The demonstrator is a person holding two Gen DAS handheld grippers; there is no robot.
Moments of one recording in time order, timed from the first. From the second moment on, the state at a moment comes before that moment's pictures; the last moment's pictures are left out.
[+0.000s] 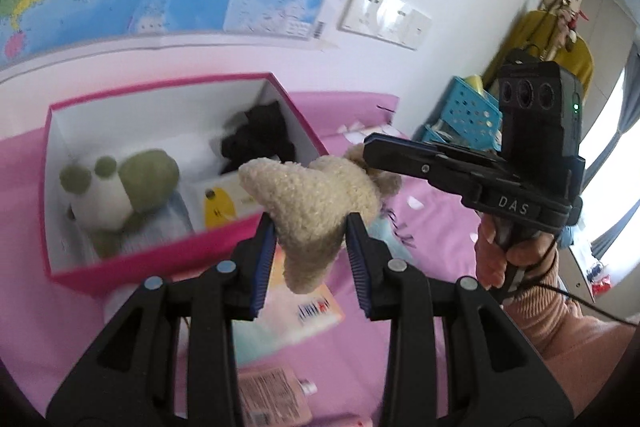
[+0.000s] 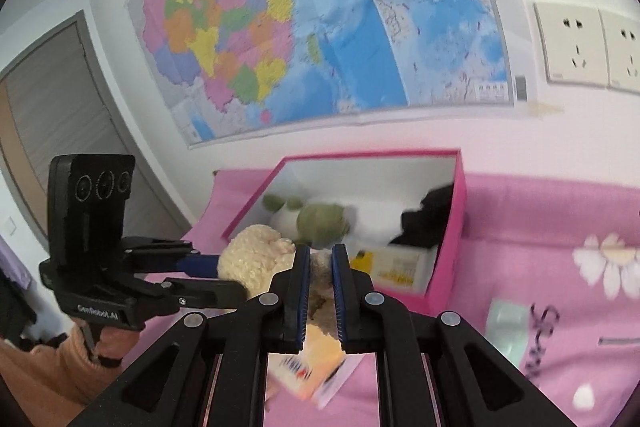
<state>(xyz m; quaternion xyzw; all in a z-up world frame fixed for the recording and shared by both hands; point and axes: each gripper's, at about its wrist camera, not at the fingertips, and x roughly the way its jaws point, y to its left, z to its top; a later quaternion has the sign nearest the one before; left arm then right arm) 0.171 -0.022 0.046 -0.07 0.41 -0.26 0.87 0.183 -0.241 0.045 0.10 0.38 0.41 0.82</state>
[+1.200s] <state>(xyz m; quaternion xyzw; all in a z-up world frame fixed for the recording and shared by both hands) 0.119 -0.014 0.046 -0.02 0.37 -0.23 0.90 0.148 -0.246 0.029 0.07 0.40 0.42 0.81</state>
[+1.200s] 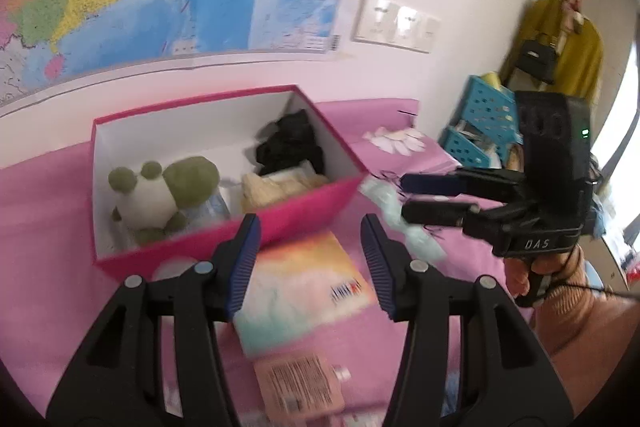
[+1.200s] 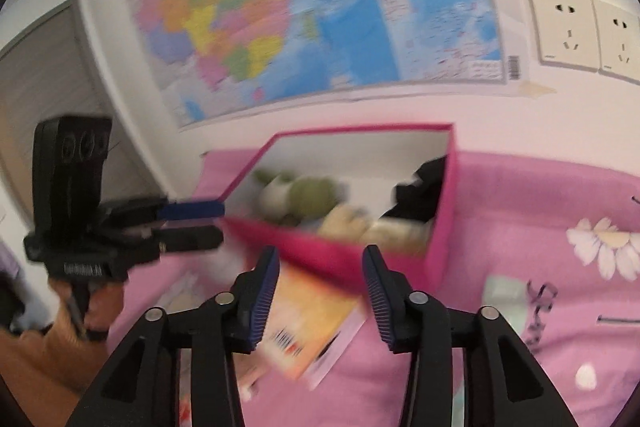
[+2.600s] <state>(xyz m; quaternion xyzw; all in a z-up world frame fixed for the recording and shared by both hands) 0.023 -0.015 -0.073 -0.10 0.53 -0.29 0.79 0.044 -0.216 -0.060 0.11 0.54 0.47 0.69</state>
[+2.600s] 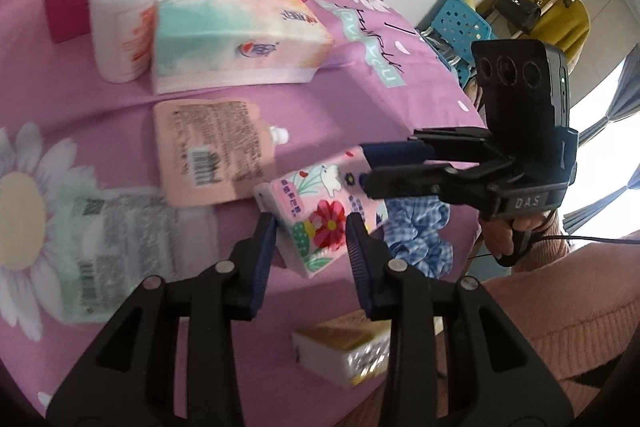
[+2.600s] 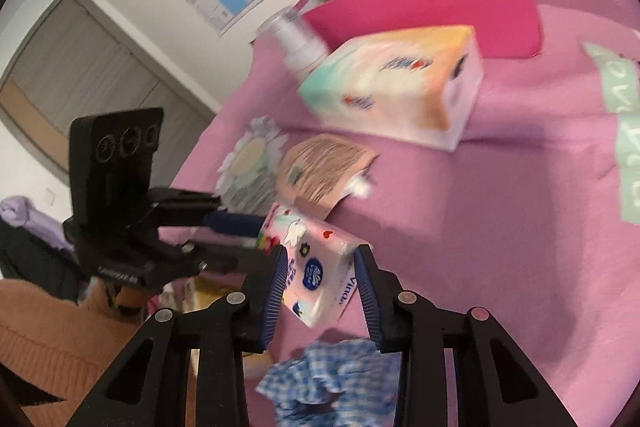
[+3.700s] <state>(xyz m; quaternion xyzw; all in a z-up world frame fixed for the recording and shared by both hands) 0.043 -0.024 -0.024 -0.07 0.48 -0.30 0.82 0.059 -0.236 -0.019 0.09 0.49 0.45 0.74</state>
